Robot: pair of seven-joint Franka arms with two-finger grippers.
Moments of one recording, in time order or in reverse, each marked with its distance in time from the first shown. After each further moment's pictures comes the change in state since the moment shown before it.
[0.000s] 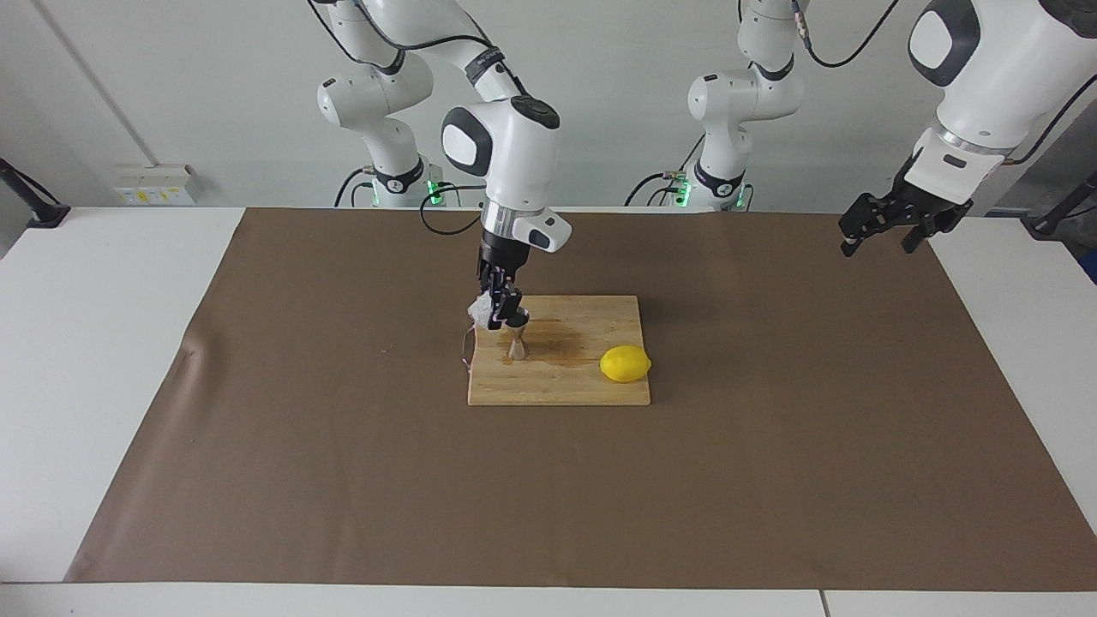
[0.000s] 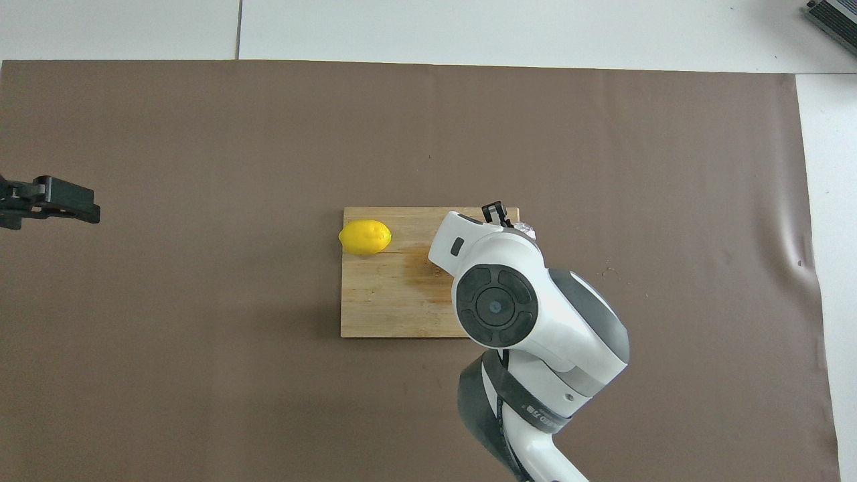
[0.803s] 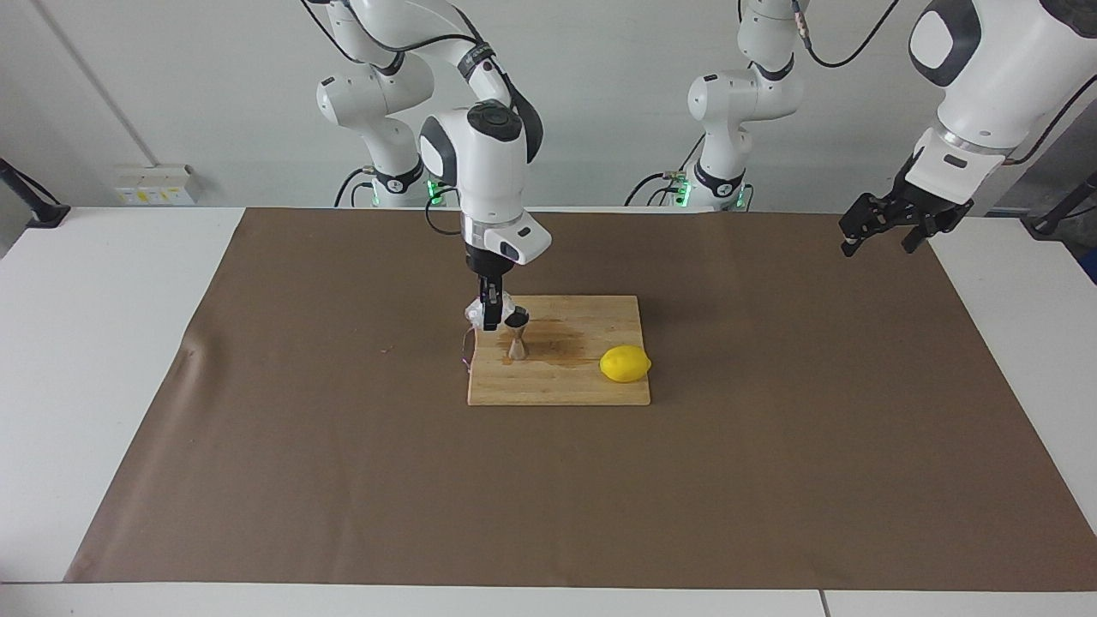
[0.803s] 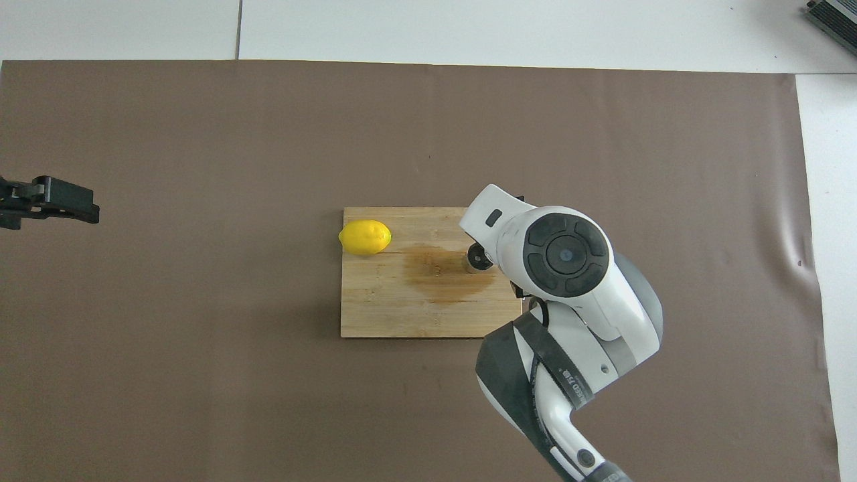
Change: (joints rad) left arm 0.002 0.000 -0.001 0.000 0.000 0.000 0.000; right arm -0.077 0.000 -0.002 0.005 0.273 0.006 -0.009
